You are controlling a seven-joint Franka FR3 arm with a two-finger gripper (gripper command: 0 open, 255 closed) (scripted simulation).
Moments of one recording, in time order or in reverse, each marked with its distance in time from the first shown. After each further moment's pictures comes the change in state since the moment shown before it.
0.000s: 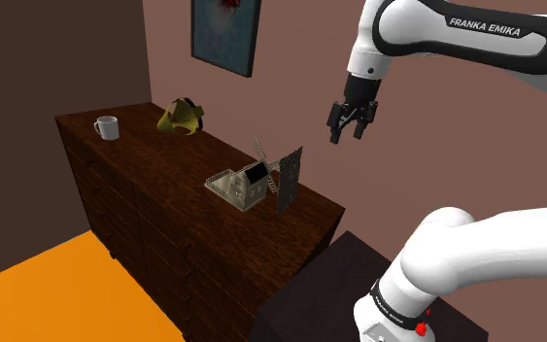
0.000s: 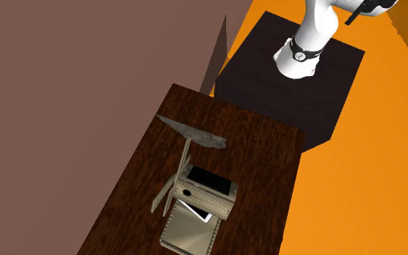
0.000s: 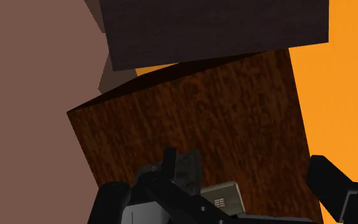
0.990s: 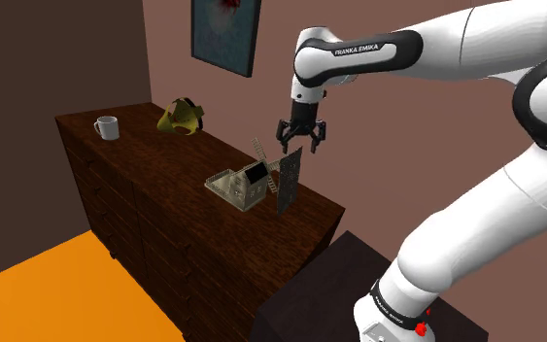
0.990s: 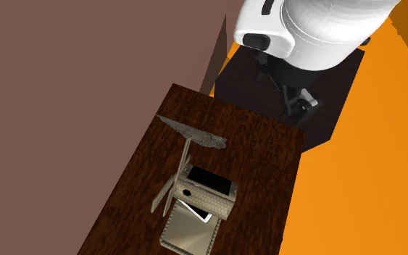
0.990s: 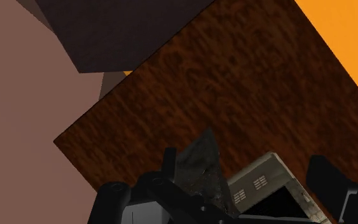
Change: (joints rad) arm -0.076 0.487 0.067 0.128 0.044 0.269 0.369
